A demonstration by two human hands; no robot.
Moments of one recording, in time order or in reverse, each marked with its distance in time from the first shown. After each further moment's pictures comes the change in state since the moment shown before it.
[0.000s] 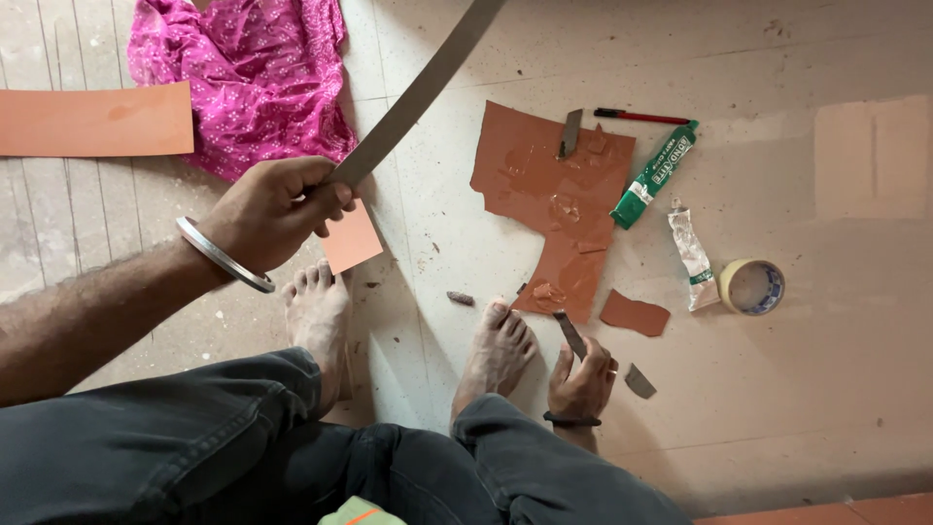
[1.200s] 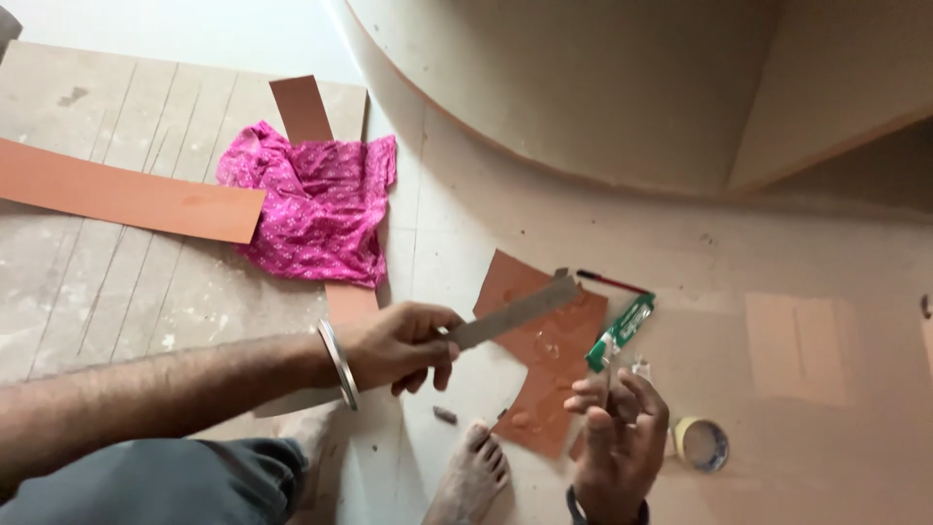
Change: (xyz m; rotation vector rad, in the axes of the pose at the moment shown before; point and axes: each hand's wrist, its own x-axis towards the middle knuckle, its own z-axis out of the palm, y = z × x) left_hand 0.006 0.049 0.038 -0.692 -0.355 -0.009; right_hand 0.180 -0.141 -0.119 1.205 -0.081 -0.059
